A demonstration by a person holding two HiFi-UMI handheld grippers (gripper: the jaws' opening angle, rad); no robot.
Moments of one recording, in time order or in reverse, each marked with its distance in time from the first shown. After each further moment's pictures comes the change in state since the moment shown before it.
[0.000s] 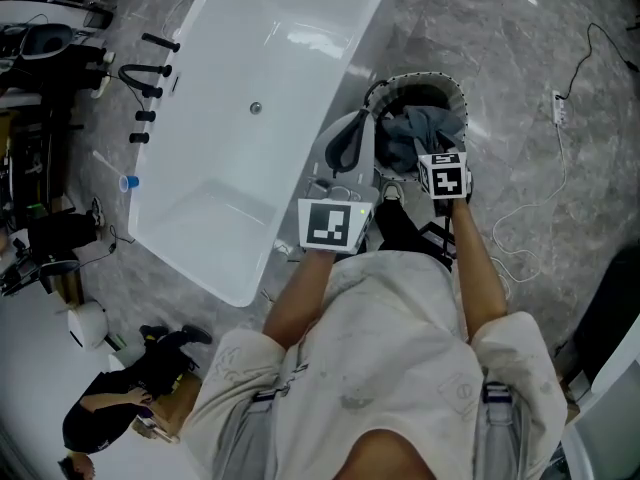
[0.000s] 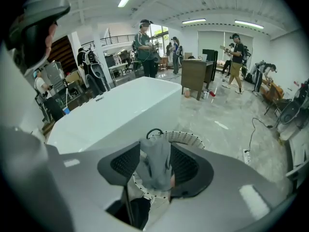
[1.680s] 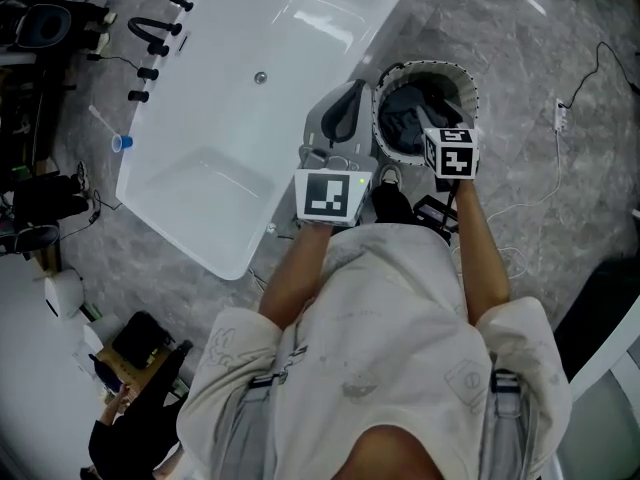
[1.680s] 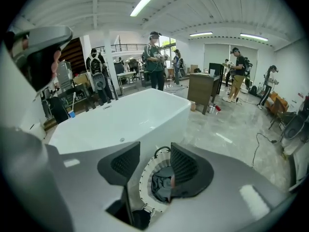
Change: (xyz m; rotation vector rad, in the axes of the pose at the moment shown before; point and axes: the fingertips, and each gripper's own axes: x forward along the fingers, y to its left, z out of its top) left arm -0.039 0.056 0.004 0.000 -0.035 0.104; right arm -0.017 0.052 0.062 -0.085 -0.124 0.025
